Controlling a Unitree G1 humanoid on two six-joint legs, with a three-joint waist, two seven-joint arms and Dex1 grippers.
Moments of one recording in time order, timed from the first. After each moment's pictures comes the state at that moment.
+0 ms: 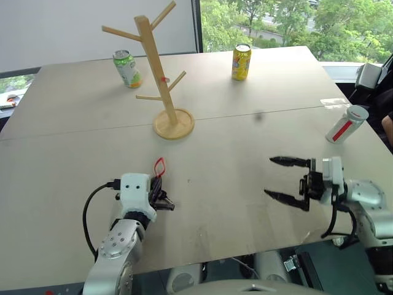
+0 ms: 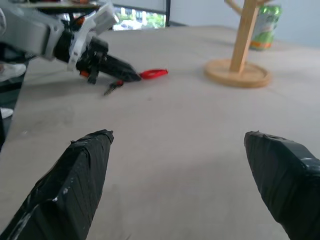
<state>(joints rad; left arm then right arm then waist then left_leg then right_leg) 0.31 0.18 0.12 -0.68 -0.19 0.50 -0.14 -0.14 -0.59 -0.05 -0.13 0.59 0.00 1.21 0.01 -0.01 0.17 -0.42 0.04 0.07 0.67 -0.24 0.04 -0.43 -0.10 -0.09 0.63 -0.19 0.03</state>
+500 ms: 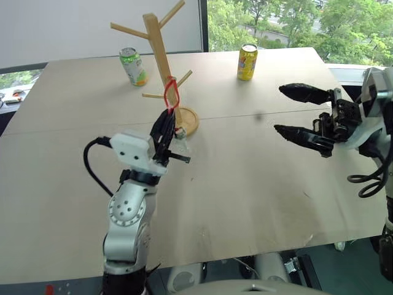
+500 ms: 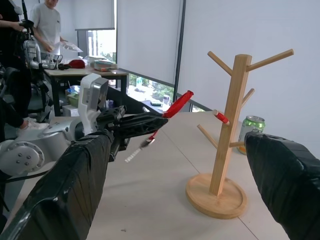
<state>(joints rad) -0.06 0.15 0.03 -0.57 -0.13 0.08 -0.21 -0.49 -0.71 -0.17 -0.28 0.93 0.45 1.06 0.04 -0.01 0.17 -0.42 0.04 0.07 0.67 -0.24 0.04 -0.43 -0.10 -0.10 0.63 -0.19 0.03</state>
